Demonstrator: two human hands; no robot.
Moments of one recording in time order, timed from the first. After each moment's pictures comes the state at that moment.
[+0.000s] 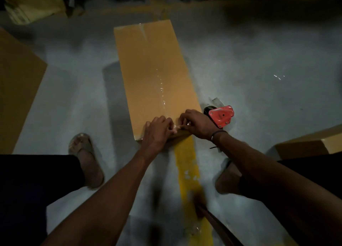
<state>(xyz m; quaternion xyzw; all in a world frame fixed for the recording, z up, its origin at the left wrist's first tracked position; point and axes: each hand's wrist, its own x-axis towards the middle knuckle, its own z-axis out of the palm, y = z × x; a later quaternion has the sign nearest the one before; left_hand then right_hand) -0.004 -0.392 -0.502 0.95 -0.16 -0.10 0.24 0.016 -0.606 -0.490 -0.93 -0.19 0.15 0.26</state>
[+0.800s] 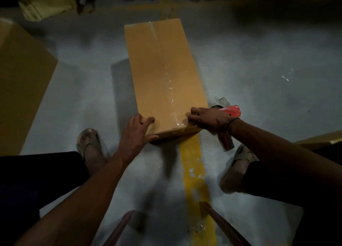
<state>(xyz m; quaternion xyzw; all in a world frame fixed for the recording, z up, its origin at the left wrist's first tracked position) -0.018 -0.288 -0.506 0.97 -0.16 -0.07 0.18 0.039 -0.625 -0.477 -0.89 -0.40 0.20 0.03</state>
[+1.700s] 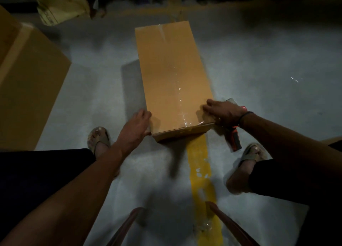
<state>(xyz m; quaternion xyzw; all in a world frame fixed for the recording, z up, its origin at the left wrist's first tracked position) -0.003 -0.259 -0.491 0.97 -0.18 -0.10 0.14 0.048 -0.634 -0.451 -0.93 -0.22 0.28 0.04</state>
